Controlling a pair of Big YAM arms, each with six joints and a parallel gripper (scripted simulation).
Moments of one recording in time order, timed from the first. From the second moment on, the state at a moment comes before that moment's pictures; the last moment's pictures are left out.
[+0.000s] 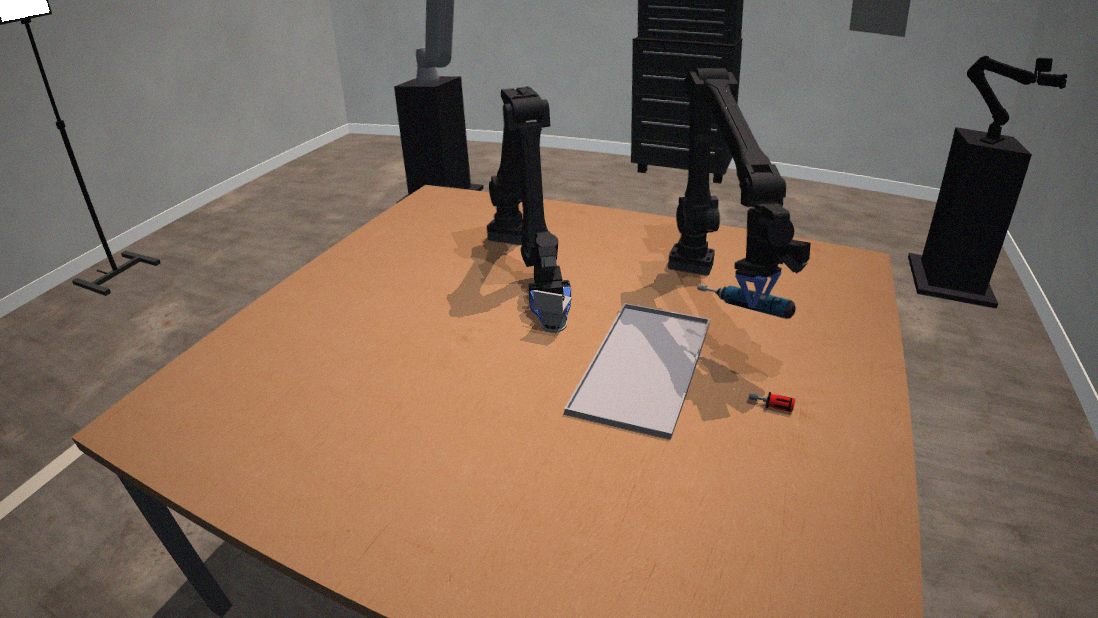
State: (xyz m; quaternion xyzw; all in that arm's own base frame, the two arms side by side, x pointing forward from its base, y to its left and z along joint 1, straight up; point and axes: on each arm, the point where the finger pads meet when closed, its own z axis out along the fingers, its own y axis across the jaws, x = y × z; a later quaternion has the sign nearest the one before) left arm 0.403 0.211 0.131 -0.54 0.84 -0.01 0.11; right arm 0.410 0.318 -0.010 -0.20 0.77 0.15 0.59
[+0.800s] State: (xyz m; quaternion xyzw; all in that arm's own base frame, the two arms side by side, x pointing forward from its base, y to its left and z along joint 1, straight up) left arm 0.368 0.256 0.132 -0.63 0.78 0.00 0.03; right arm 0.410 0.318 -0.010 -0.20 0.77 0.15 0.59
